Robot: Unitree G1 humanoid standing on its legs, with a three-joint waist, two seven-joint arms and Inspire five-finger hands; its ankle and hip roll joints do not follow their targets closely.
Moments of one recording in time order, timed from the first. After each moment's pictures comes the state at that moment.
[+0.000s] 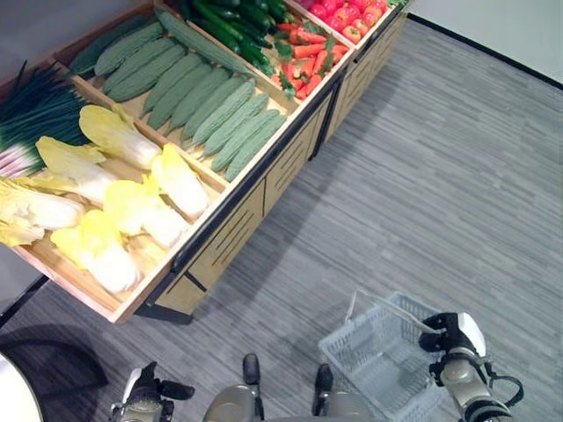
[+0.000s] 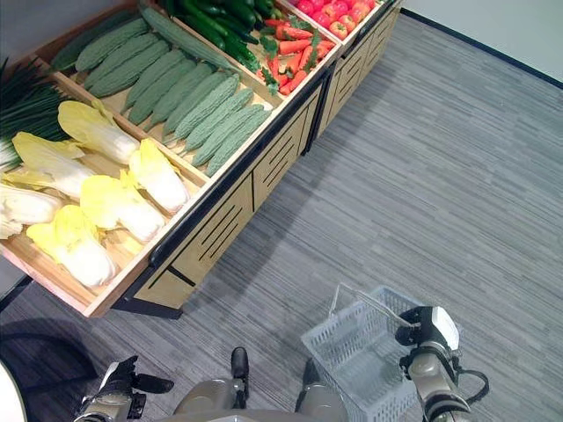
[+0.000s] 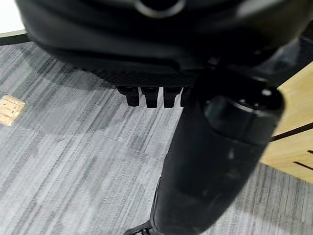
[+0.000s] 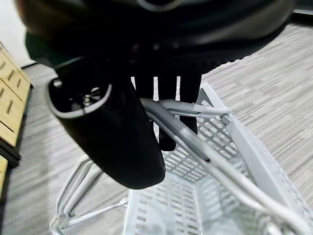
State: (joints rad) left arm -0.08 0.34 -0.07 1.31 -0.03 -0.04 0.22; right arm -0.09 -0.42 0.05 0.97 -0.20 -0.03 -0.37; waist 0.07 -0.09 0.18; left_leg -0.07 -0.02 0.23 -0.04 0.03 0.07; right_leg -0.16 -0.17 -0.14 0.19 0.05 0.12
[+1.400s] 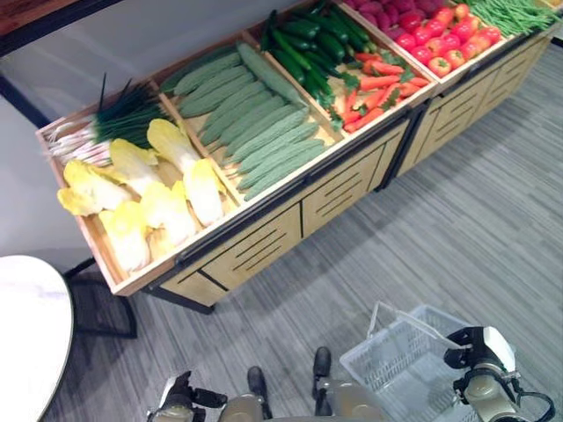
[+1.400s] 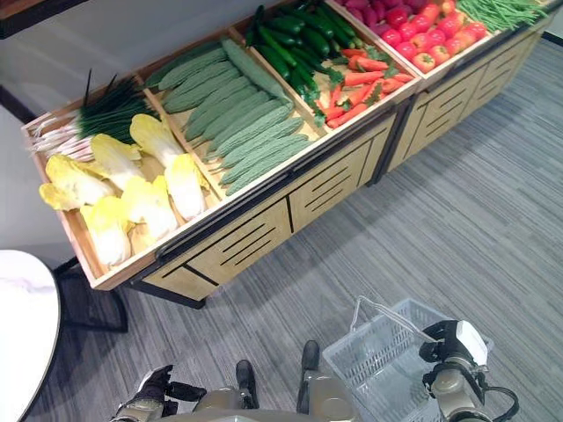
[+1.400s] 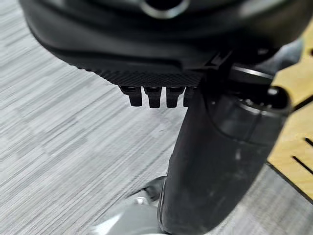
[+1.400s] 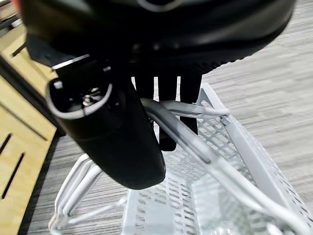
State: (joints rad) left arm -0.06 0.21 -0.12 1.34 -0.05 -0.02 0.22; right arm 0.00 -0.51 0.06 0.94 -0.19 0.00 -0.38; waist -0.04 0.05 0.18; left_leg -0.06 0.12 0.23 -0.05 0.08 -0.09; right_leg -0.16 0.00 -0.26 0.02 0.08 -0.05
